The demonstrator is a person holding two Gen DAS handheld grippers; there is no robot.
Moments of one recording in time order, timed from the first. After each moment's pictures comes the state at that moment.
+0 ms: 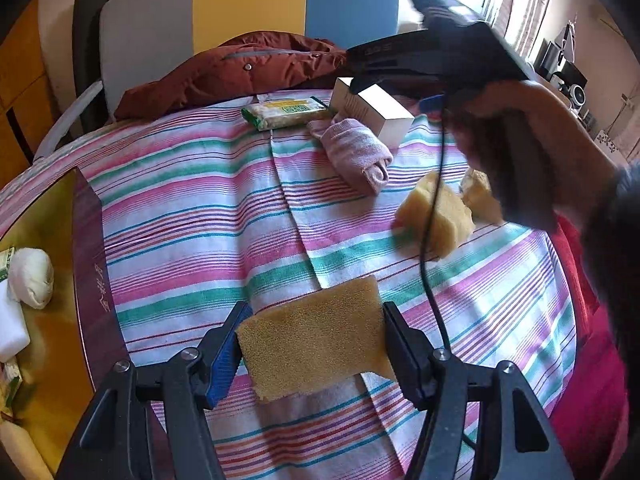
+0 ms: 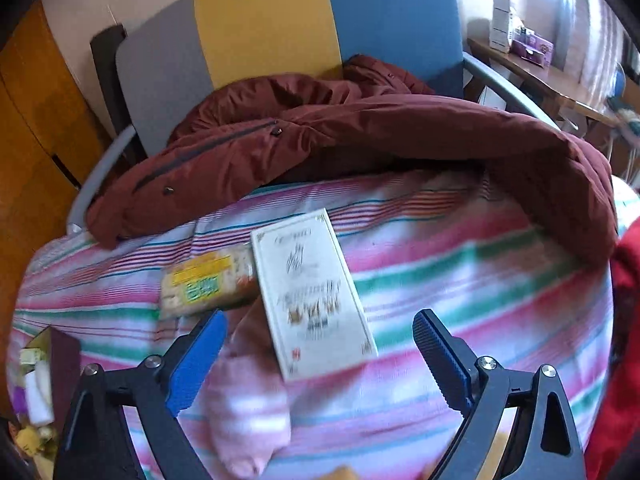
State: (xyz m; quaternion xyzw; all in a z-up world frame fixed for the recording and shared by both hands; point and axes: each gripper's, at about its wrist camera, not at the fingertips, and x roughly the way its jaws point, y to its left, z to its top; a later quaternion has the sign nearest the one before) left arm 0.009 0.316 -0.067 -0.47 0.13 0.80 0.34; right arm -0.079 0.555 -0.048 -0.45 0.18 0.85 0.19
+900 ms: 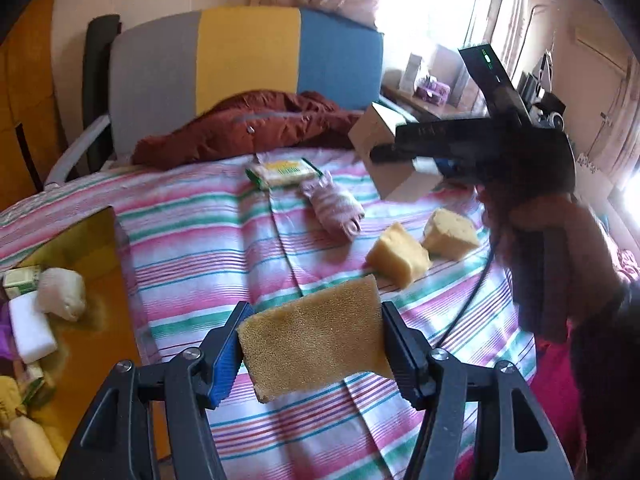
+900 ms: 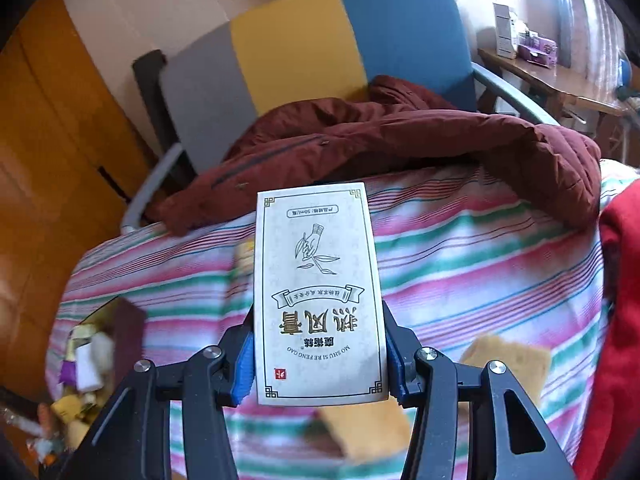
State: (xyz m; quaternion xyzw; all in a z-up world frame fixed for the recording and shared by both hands) left arm 0.033 0.272 -0.004 -0.40 0.09 0.84 0.37; right arm 0.013 0.504 -0.001 -0.39 0.22 0.89 0.13
